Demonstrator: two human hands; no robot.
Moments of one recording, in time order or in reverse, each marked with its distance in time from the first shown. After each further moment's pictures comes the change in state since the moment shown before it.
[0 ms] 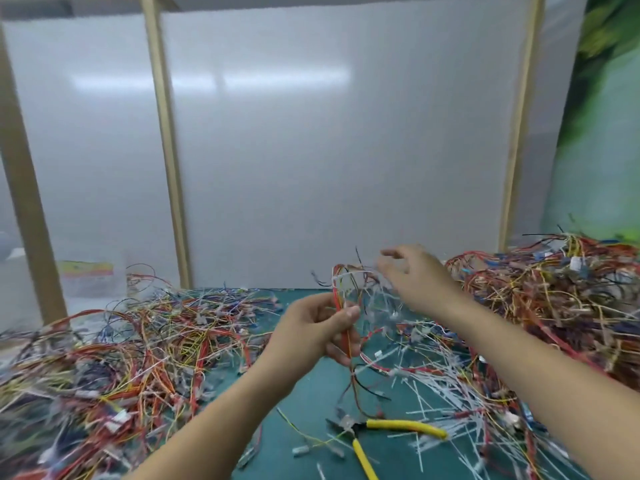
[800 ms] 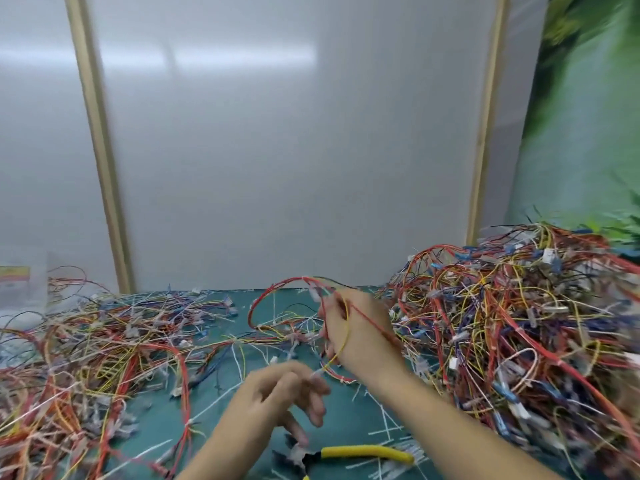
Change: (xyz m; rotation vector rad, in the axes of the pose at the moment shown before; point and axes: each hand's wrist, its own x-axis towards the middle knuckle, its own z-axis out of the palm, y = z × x) left_hand -0.001 -0.076 0.009 -0.115 -0.129 0.001; right_hand -0.039 0.004 0.057 0.306 0.112 0.016
